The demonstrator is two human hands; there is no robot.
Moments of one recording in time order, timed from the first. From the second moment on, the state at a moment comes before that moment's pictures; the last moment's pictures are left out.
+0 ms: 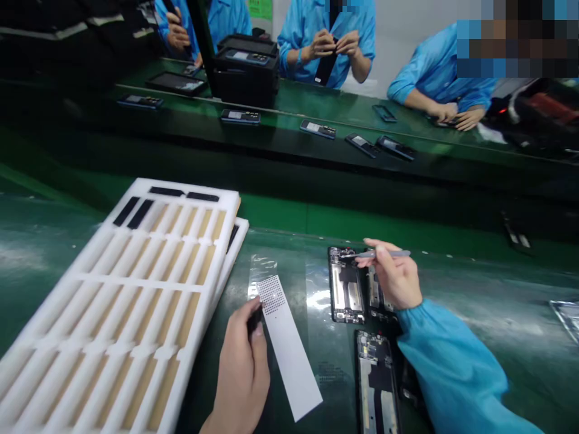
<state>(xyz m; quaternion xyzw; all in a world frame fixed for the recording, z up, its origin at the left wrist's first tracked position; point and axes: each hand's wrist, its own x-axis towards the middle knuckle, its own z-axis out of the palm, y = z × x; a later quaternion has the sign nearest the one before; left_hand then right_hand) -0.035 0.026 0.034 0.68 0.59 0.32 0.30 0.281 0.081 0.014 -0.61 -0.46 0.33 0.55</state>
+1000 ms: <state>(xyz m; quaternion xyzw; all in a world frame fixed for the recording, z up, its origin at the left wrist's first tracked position) 0.079 0.060 0.006 0.92 0.25 0.28 0.12 0.305 0.116 -0.009 -0.60 -0.56 0.34 0.47</state>
